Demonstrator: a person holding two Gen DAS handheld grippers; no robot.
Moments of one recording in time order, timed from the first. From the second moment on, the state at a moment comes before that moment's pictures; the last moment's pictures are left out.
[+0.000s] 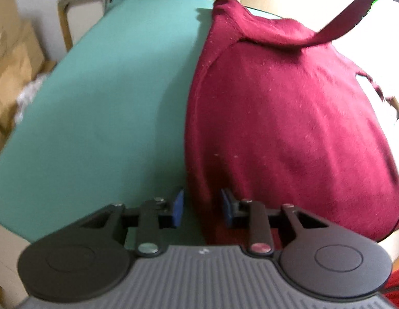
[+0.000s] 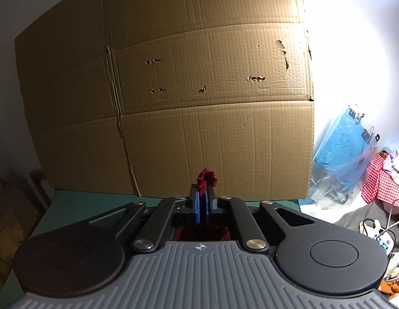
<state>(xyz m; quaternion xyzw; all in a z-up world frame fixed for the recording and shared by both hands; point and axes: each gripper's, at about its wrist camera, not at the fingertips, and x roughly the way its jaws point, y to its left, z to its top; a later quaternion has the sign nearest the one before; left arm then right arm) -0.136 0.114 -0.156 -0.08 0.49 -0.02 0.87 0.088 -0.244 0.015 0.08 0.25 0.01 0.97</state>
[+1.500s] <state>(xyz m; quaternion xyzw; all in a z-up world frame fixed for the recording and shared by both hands) -0.165 -0.030 -0.134 0.04 0.50 -0.09 0.86 0.128 -0.392 -0.040 0.15 0.25 -0.07 0.95</state>
